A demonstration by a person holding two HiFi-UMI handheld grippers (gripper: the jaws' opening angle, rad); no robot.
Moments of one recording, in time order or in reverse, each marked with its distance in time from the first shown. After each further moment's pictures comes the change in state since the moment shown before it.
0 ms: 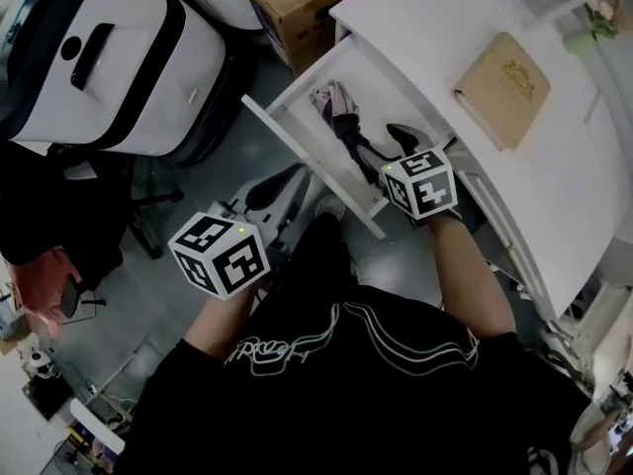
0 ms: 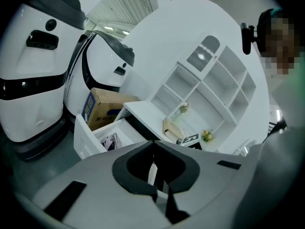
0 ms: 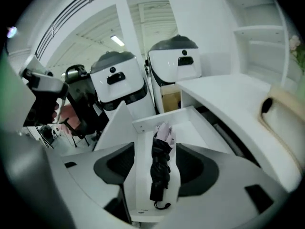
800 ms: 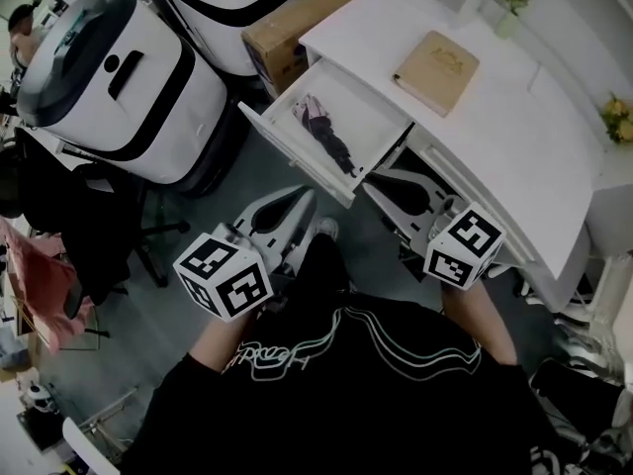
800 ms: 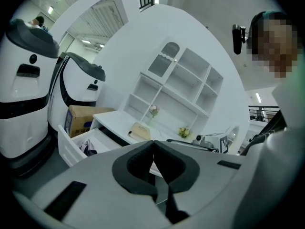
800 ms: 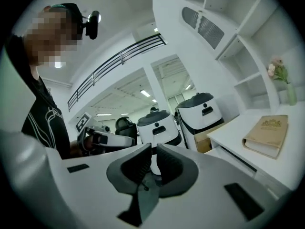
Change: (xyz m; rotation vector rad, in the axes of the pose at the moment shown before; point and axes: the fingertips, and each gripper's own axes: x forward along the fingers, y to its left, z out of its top) left arm -0.118 -0.200 -0.059 0.203 -0.103 -0.151; right arm -0.309 0.167 0.005 0.016 -0.586 0.339
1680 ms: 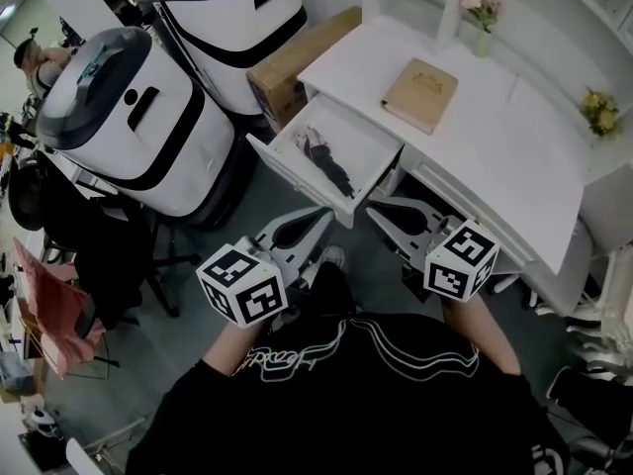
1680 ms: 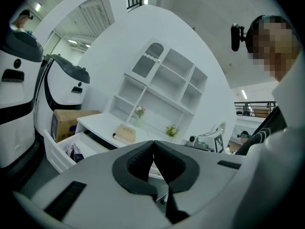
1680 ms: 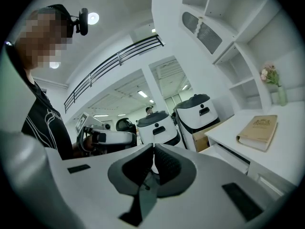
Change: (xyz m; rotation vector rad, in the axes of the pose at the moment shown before) left arm -0.018 -0.073 -0.002 0.085 -0.004 -0.135; right arm -0.045 0.046 0.006 0.017 -0.003 -0.047
